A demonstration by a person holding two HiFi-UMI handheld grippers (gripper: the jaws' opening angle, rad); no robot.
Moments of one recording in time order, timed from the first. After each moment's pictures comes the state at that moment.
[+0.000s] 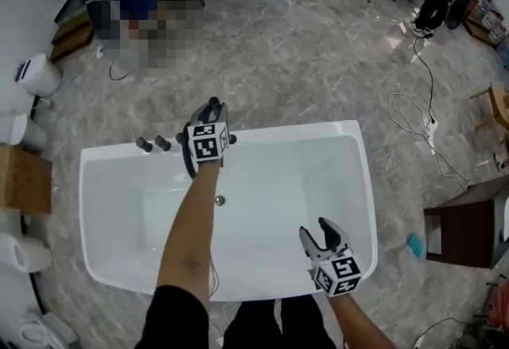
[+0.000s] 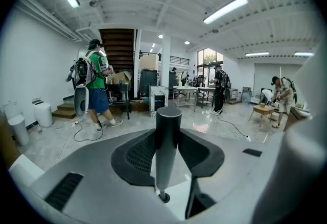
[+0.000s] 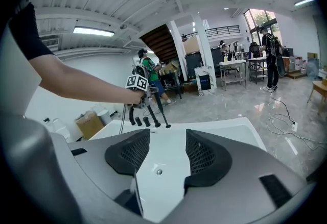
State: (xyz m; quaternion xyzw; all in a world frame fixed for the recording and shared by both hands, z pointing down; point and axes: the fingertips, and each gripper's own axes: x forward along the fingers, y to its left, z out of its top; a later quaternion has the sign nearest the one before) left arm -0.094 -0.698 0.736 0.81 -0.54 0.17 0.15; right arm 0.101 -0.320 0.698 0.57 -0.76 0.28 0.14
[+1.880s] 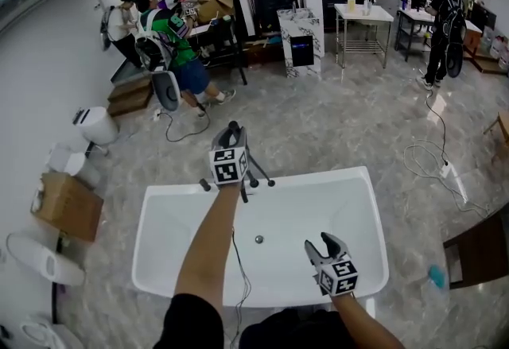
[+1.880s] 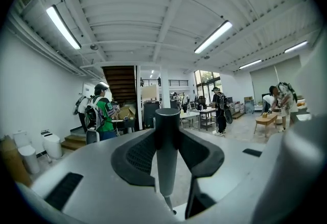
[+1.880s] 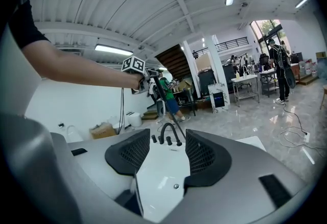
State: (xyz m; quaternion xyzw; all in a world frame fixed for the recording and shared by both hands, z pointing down) left arm -0.137 -0.570 0.385 0.82 -0.57 0.09 0.02; right arm 0.045 -0.234 0.533 0.54 -0.81 0.22 0.06
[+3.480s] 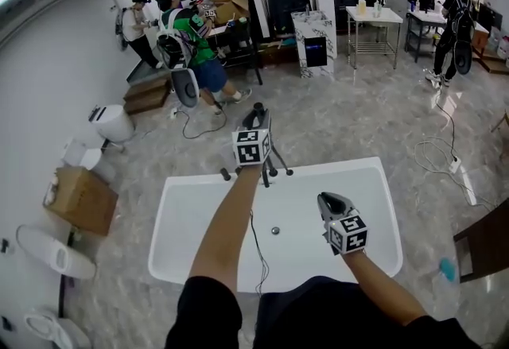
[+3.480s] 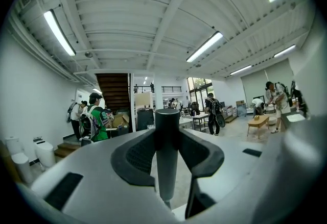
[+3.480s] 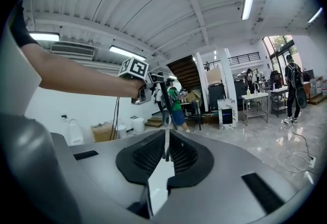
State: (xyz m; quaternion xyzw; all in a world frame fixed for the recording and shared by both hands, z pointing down) left arm -0.143 -0.513 0.330 0.84 -0.54 0.06 -0.01; right arm -0.007 -0.265 0.460 0.52 -0.85 0.13 0.05
